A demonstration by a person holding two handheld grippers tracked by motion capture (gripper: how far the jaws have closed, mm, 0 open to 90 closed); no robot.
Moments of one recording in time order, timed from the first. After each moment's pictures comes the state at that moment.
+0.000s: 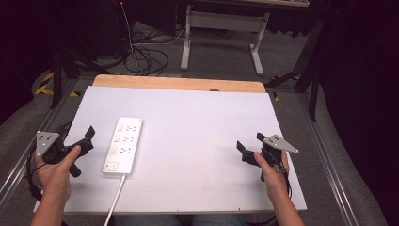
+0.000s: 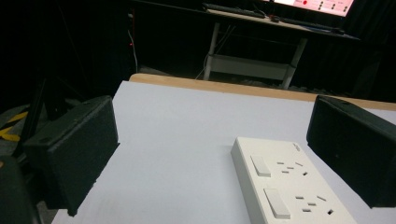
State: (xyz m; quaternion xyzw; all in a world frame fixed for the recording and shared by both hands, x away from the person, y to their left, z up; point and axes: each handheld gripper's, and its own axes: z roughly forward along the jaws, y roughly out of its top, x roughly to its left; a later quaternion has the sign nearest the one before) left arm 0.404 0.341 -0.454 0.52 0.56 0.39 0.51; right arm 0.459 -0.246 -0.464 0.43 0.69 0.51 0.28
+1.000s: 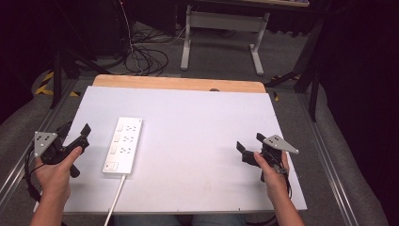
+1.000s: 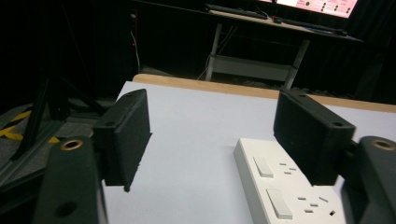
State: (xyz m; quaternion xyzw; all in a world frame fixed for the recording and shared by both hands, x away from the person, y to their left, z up) left arm 0.402 0.343 -0.453 0.51 0.57 0.39 0.51; right arm 0.459 -0.246 -0.465 0.43 0.69 0.51 0.28
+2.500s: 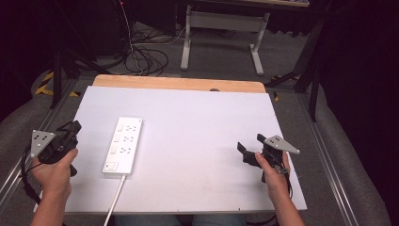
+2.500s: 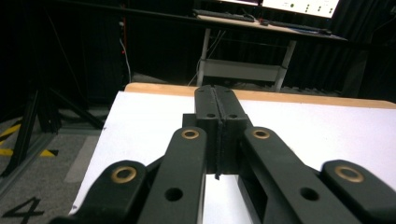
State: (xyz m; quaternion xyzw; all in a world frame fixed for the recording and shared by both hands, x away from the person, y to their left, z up) left arm 0.400 0.348 -0.448 0.53 0.54 0.40 0.52; right arm 0.458 -0.249 -0.465 0.43 0.70 0.51 0.27
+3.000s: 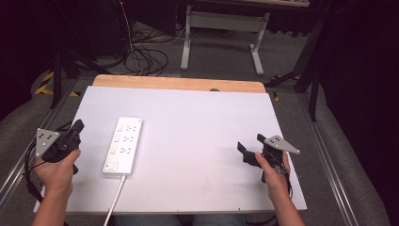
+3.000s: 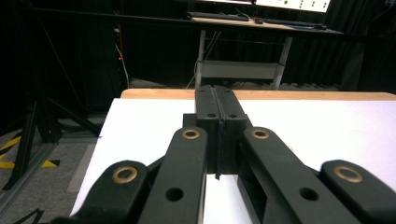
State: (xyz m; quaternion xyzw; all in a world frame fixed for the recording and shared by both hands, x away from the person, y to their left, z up) left arm 0.405 0.343 -0.449 0.55 0.52 0.41 0.51; right arm 0.458 -0.249 -0.465 0.43 0.69 0.51 0.27
